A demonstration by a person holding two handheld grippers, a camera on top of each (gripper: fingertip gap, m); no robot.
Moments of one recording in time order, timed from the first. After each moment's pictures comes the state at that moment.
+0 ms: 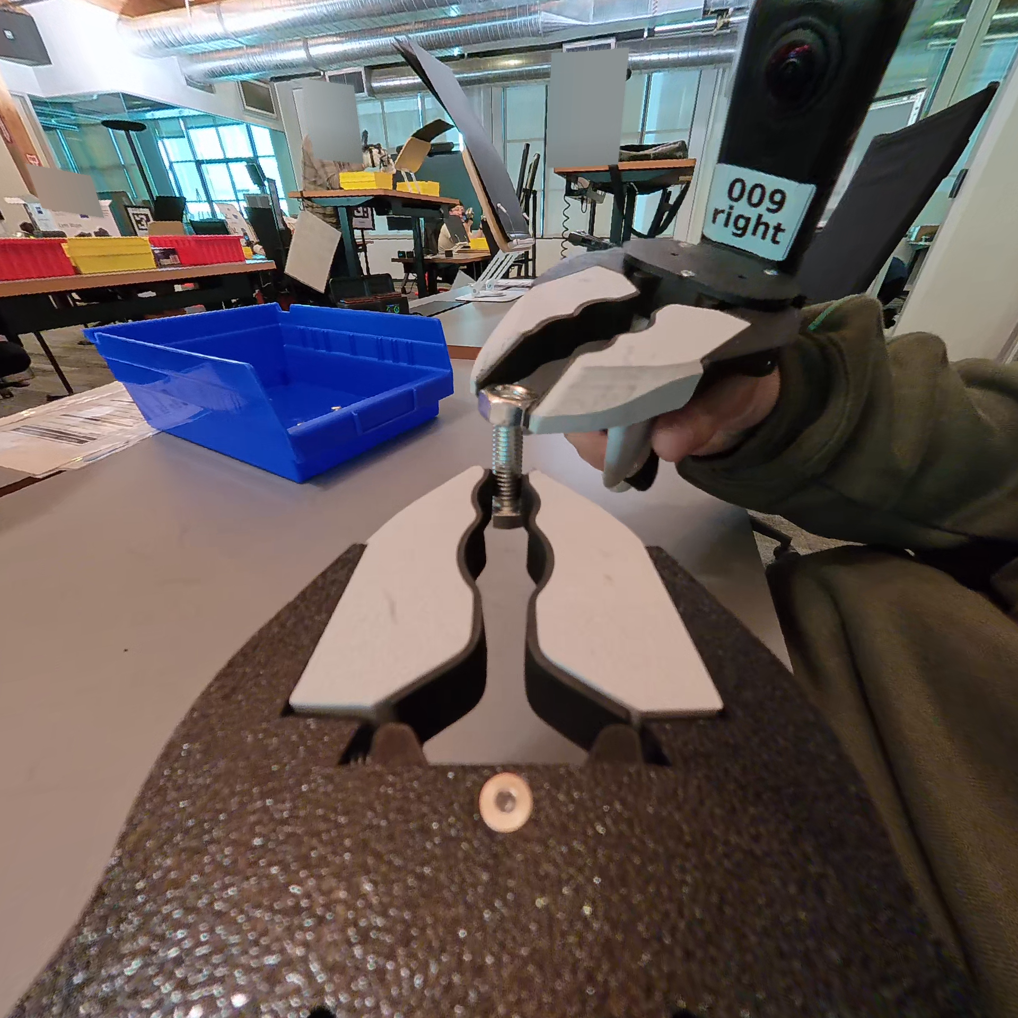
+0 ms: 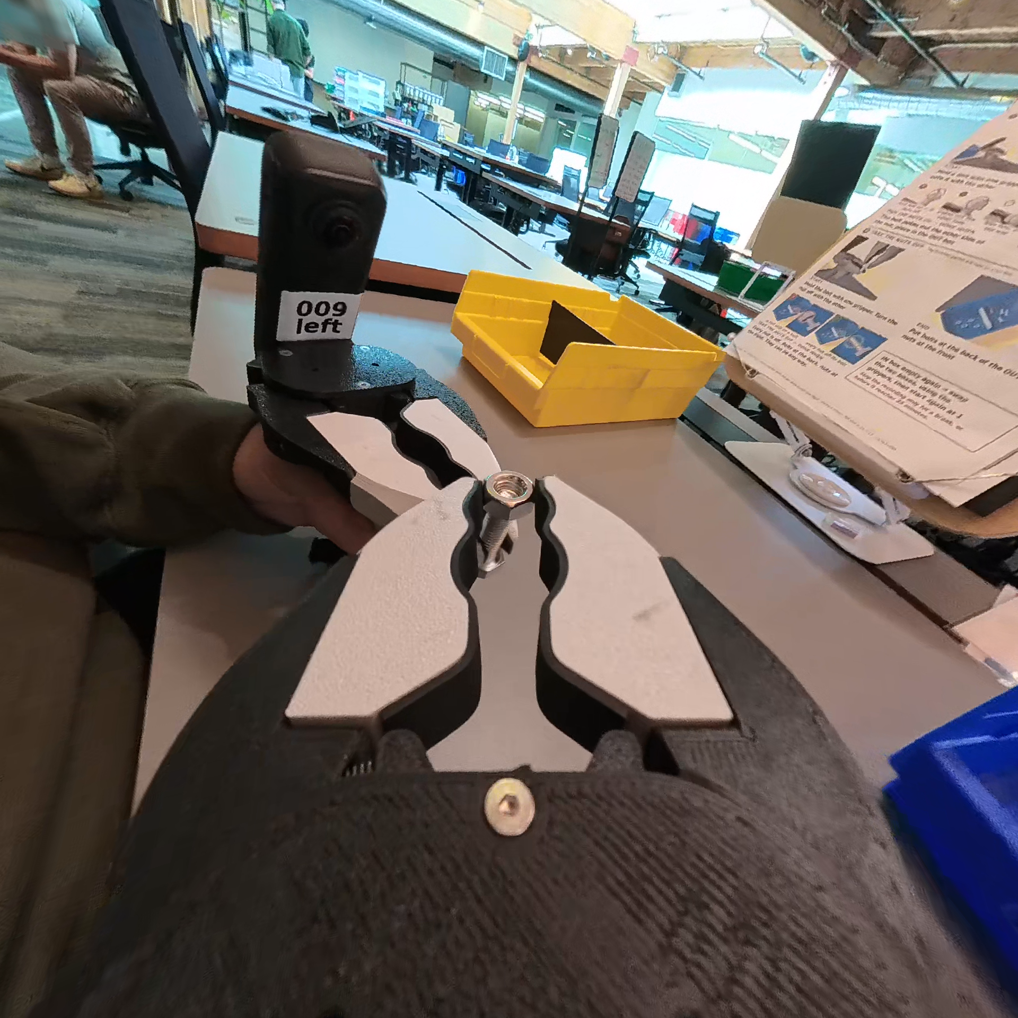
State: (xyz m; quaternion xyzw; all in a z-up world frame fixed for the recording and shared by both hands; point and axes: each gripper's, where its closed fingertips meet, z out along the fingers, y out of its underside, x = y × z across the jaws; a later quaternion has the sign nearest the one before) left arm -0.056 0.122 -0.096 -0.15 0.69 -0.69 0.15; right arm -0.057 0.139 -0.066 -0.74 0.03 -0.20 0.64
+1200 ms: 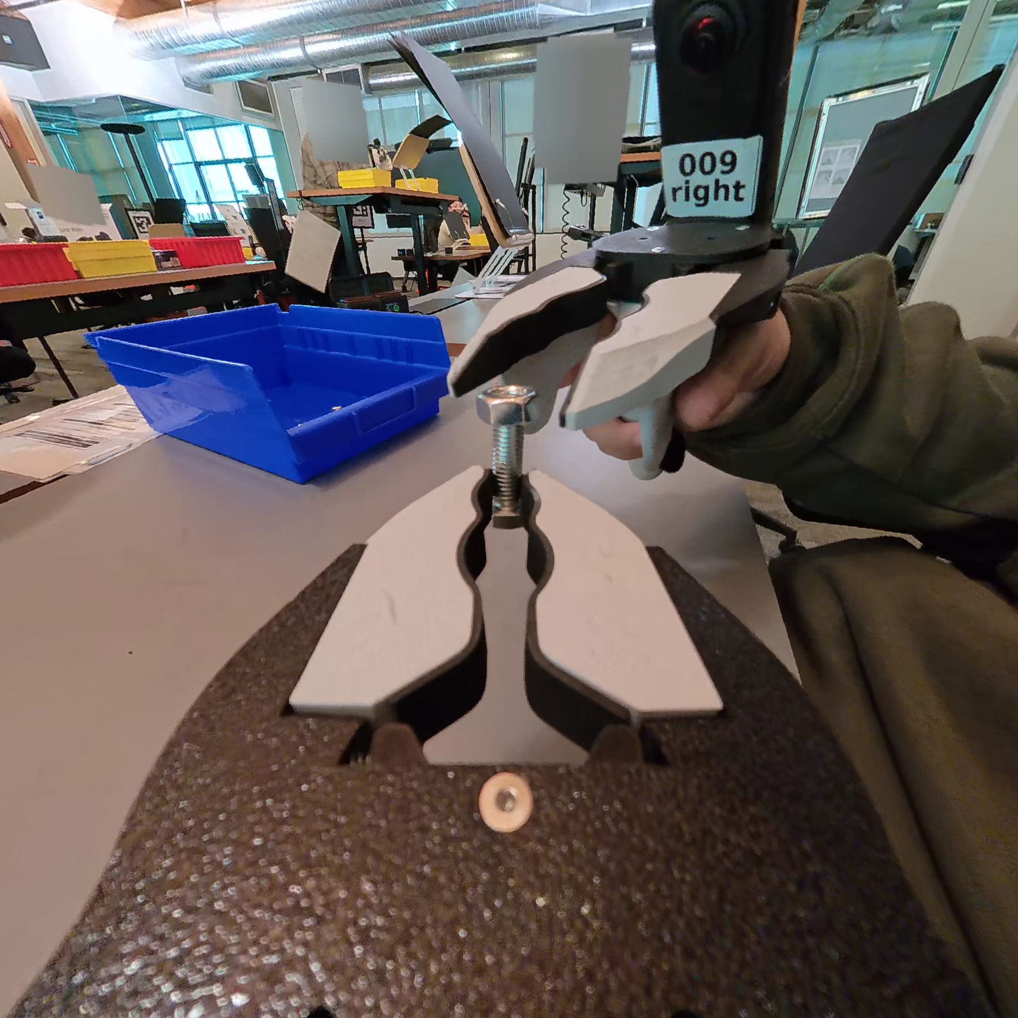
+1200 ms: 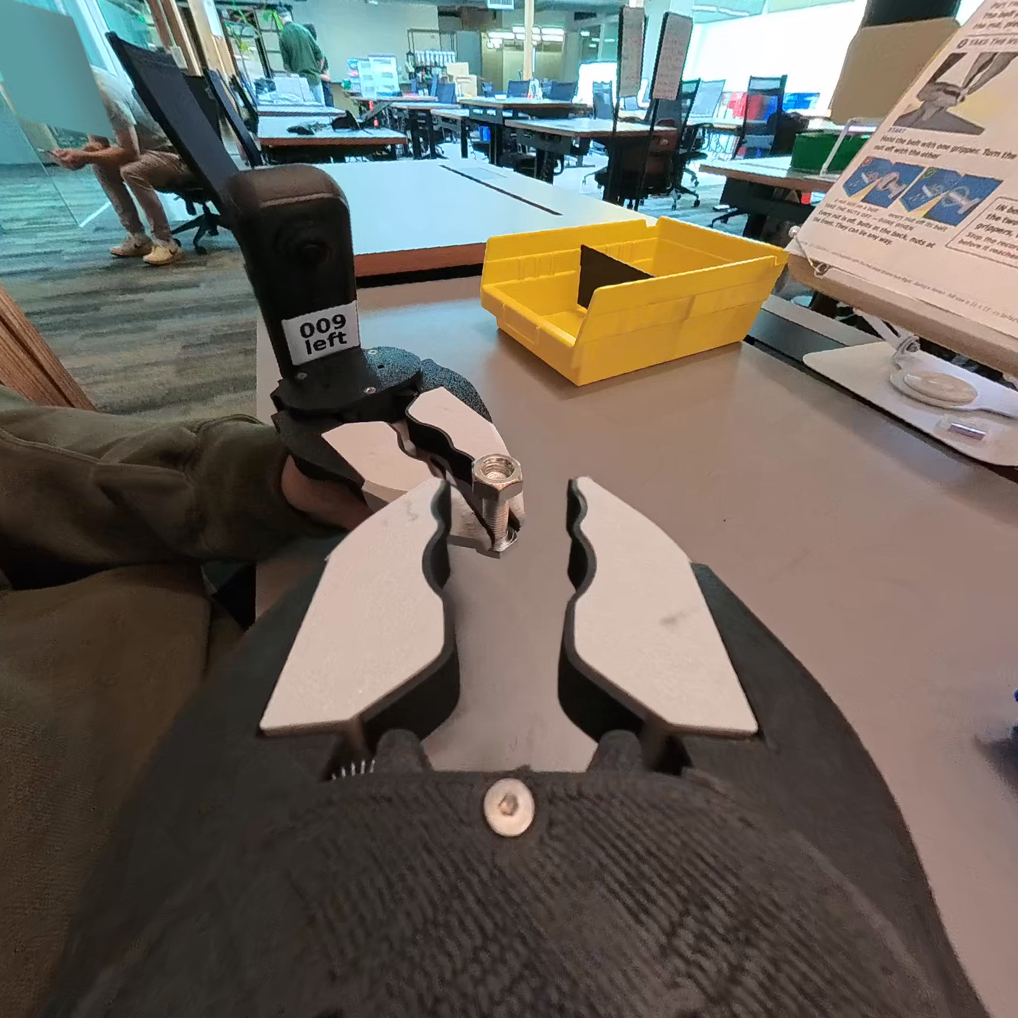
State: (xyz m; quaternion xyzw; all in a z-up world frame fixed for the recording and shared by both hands) left arm -0.056 0.122 -0.096 -0.14 0.69 -0.69 0.16; right arm -0.055 0.131 -0.071 -0.76 0.10 -0.09 0.63
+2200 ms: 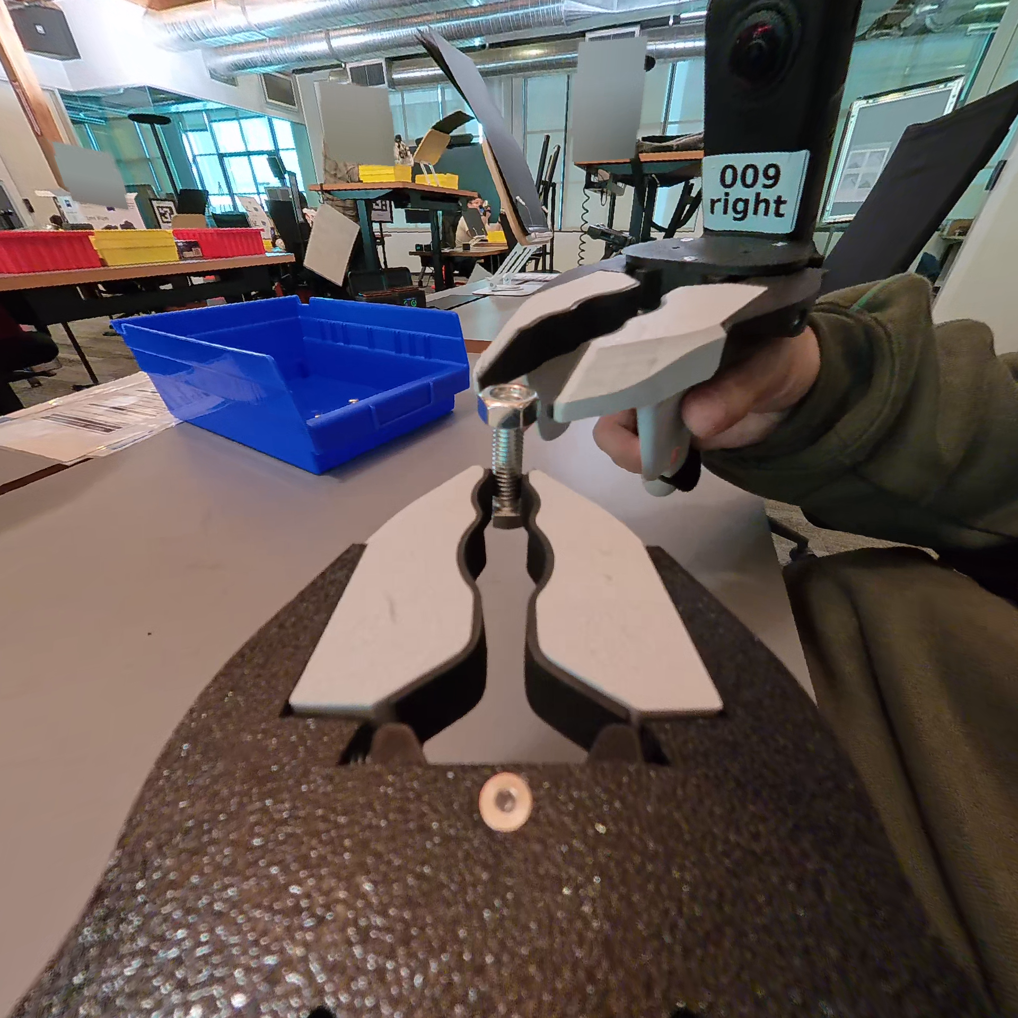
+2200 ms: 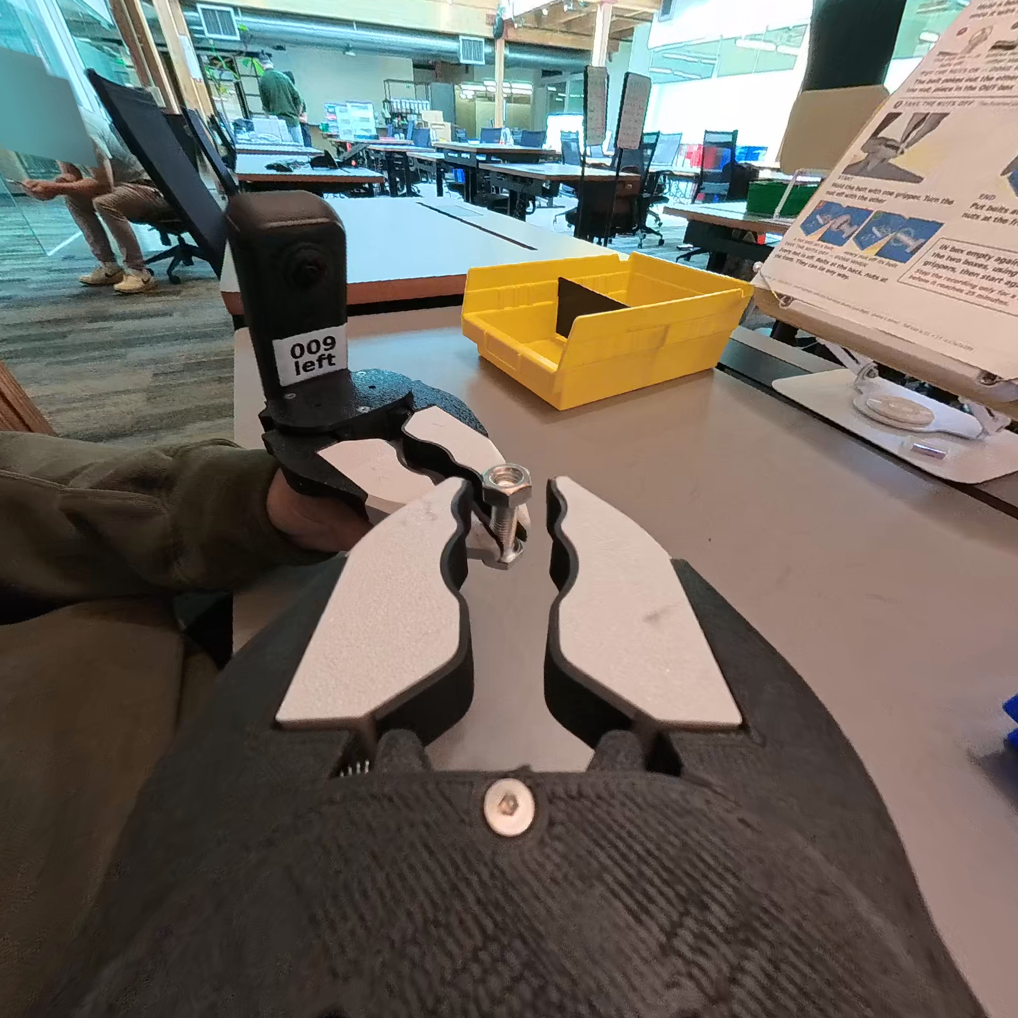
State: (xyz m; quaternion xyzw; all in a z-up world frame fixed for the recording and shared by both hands) left arm -0.051 0.126 -0.097 -0.16 0.69 -0.69 0.16; right arm -0.053 0.137 -0.067 -0.74 0.11 -0.11 0.65
